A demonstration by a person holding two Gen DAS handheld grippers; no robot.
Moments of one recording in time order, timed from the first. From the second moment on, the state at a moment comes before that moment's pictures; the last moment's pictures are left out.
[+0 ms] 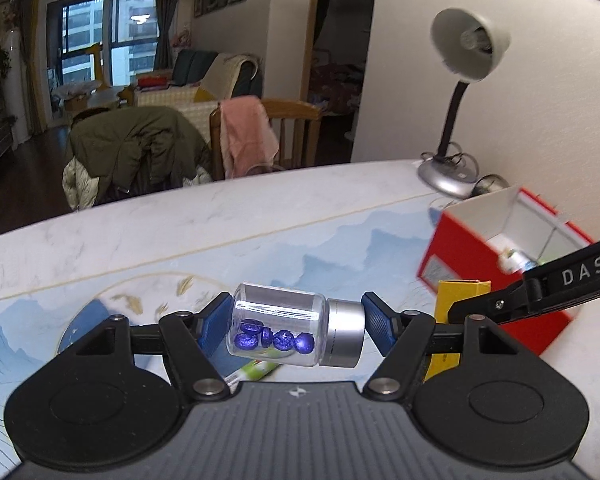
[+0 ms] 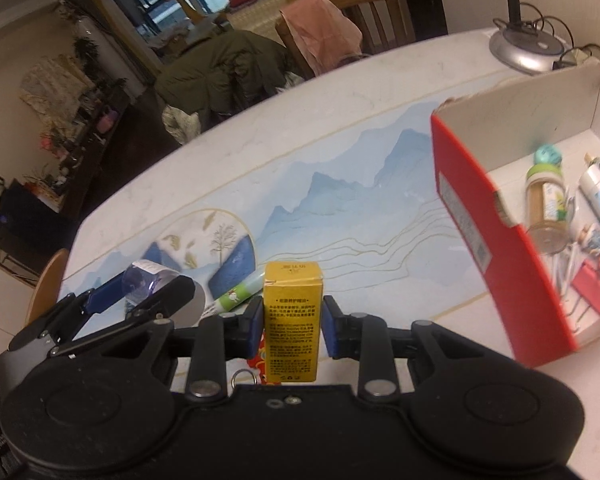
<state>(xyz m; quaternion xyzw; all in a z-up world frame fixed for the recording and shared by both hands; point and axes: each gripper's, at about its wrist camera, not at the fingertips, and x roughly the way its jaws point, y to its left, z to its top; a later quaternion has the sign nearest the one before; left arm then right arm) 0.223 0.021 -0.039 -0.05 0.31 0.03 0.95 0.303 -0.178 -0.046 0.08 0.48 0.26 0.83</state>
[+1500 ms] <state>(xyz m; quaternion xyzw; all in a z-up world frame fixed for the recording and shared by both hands) 0.372 -0.265 -0.029 0.00 0.40 -0.08 0.91 0.425 -0.442 -0.022 0.08 0.44 0.19 0.88</state>
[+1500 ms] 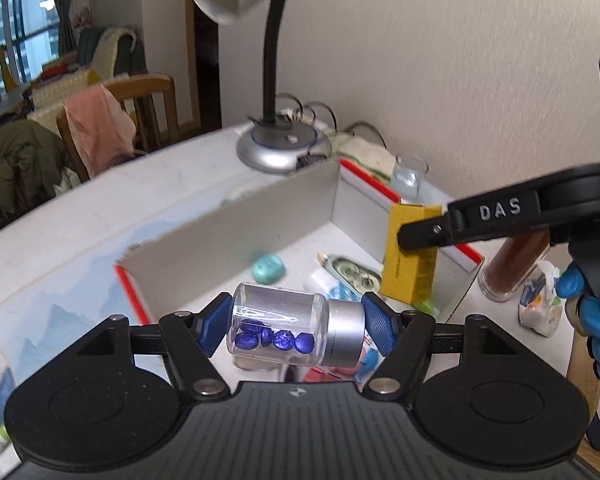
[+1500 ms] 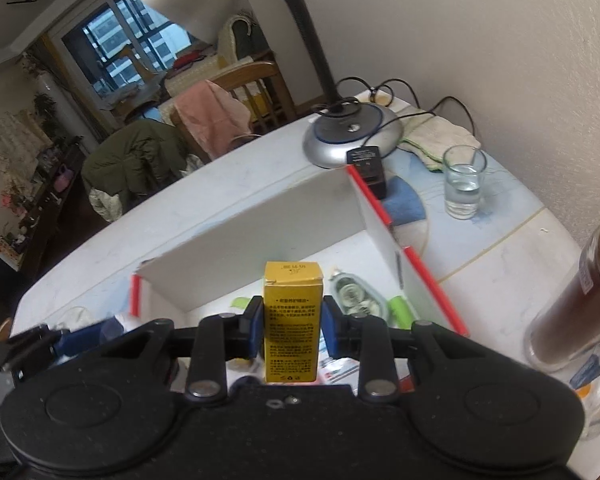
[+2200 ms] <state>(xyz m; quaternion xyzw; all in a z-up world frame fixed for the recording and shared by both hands) 0.432 -0.315 -0.088 0.00 0.47 -0.12 0.88 0.485 -0.425 -0.081 -0.02 0.51 0.20 0.84</state>
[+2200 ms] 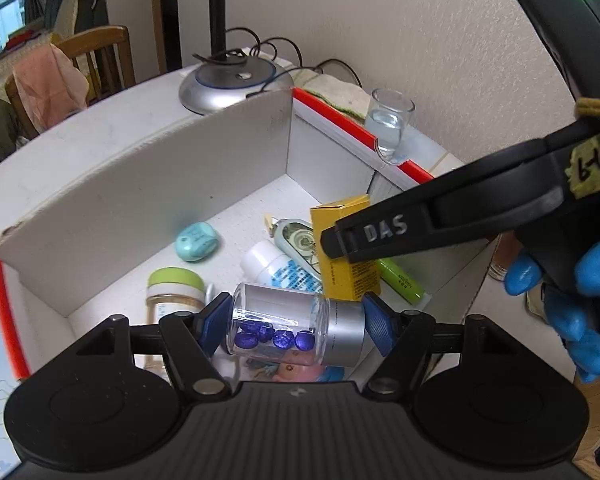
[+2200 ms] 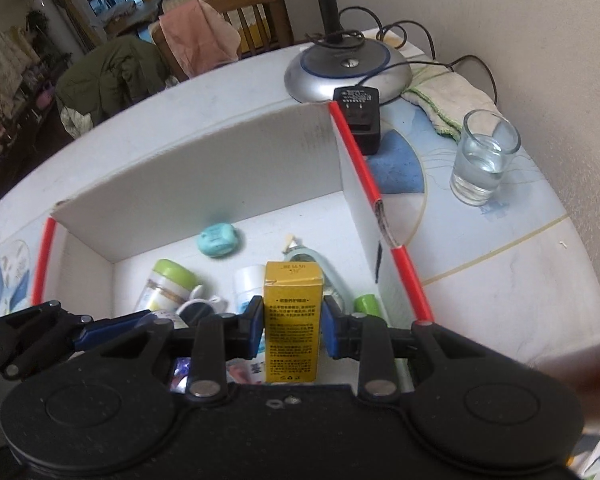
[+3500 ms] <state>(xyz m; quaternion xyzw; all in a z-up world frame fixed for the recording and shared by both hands) 0.437 -0.308 -0.089 -0.02 0.49 -0.13 0.86 0.482 -0.412 -0.070 -0.02 0.50 0.22 0.84</state>
